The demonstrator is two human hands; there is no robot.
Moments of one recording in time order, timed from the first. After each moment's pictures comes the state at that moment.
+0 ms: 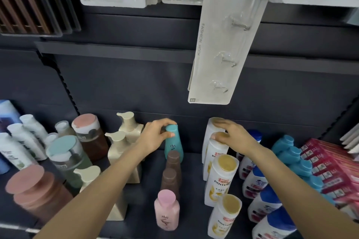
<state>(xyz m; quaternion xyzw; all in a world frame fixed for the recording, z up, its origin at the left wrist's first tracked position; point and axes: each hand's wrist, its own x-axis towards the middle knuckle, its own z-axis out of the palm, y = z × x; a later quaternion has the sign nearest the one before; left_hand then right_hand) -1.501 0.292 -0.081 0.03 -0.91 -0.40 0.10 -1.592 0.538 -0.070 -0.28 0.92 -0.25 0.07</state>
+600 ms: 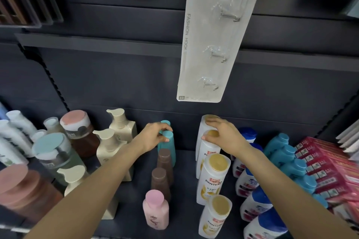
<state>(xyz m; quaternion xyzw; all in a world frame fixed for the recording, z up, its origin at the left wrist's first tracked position) -1.528 0.296 -0.108 0.02 -0.95 -0.32 0.02 -1.598 0.536 -0.081 -0.30 0.92 -0.24 0.04</state>
